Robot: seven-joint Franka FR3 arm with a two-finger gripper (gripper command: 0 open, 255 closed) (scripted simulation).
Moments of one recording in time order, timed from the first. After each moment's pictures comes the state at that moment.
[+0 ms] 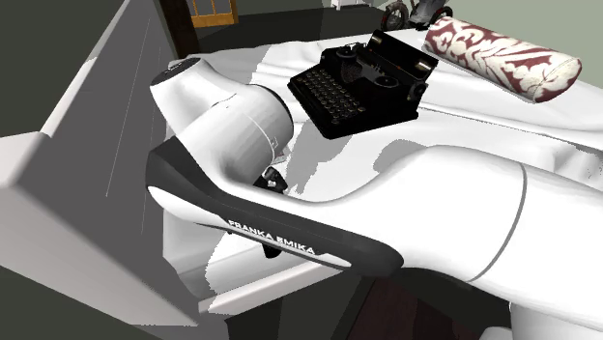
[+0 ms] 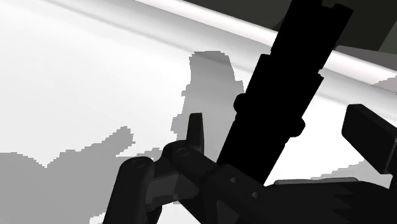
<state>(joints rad) -0.06 0.05 0.14 -1.53 -0.13 1.40 0.29</state>
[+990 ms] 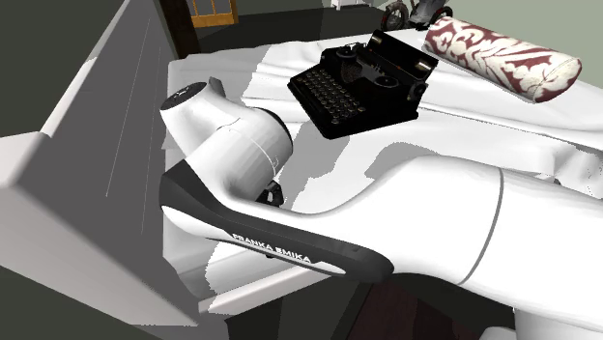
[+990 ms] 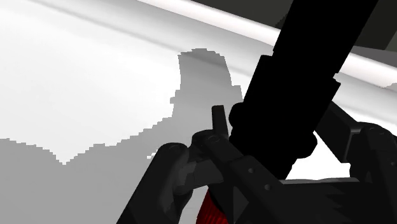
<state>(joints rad) -0.06 0.04 0.14 -1.63 -0.13 1.49 0.30</state>
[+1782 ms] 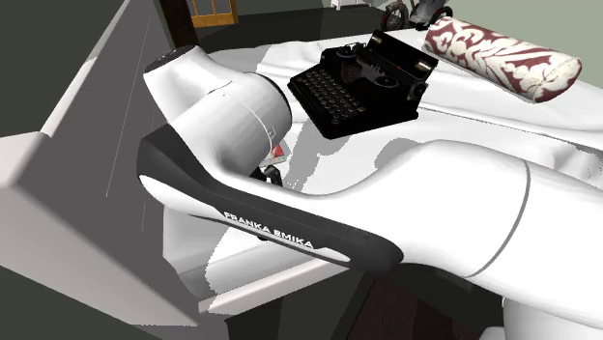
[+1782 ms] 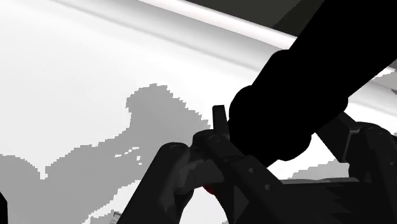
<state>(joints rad) -0.06 0.07 0.14 -1.47 -0.13 1.36 0.29</state>
